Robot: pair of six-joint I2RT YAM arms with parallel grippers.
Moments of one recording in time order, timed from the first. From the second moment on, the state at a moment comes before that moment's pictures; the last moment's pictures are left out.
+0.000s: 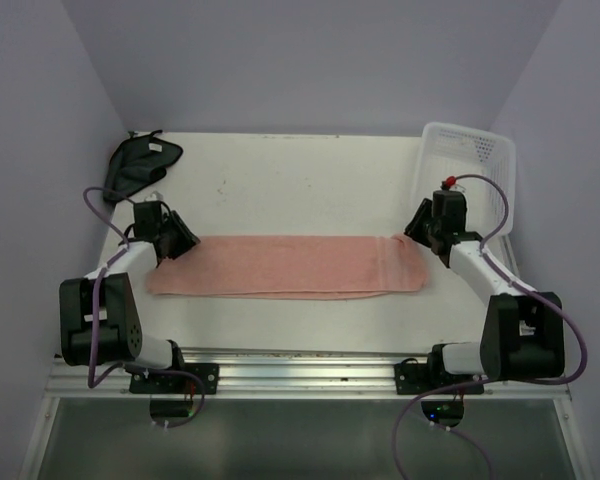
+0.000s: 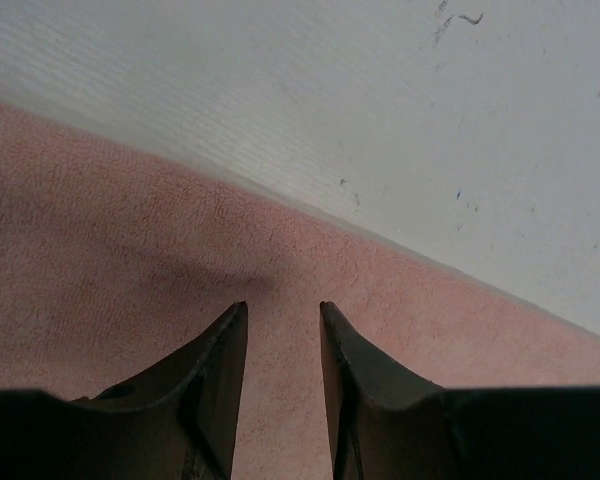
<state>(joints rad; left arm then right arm) 0.14 1.44 0.70 -0.12 0.17 -0.52 0.04 1.35 0.77 -0.16 0.07 0.51</state>
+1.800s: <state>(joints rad) 0.13 1.55 0.74 -0.13 -0.06 -0.60 0.07 1.33 0.68 -0.07 0.30 0.51</state>
